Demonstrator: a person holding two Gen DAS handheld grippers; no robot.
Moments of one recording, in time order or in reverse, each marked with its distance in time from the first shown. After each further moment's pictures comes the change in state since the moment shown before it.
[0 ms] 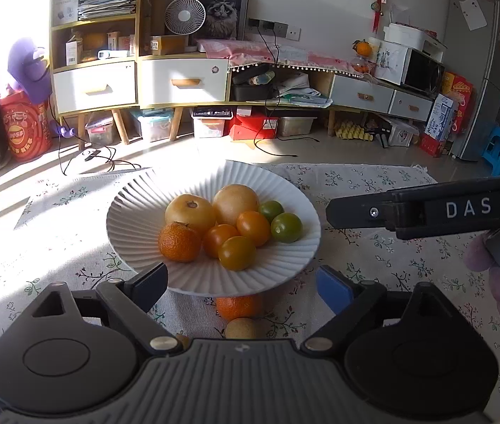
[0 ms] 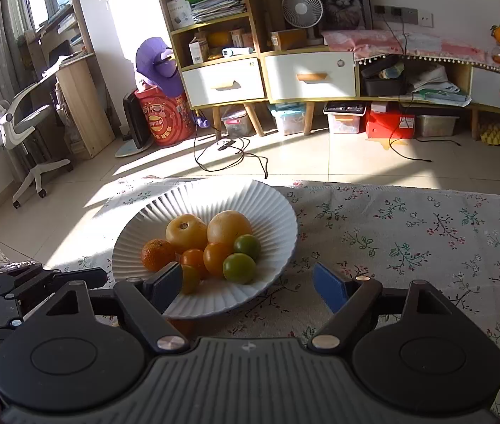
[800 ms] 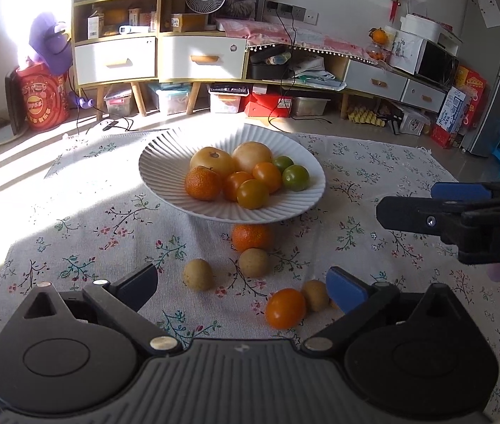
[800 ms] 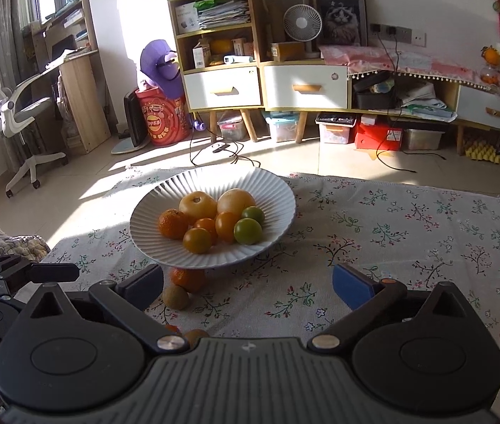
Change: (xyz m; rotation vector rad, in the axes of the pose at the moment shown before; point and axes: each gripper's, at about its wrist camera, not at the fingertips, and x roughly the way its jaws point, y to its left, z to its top) left arm -0.026 0.004 -0.028 -0.064 0.075 0.029; right arm -0.035 0.018 -0.035 -0.044 -0.046 -0.049
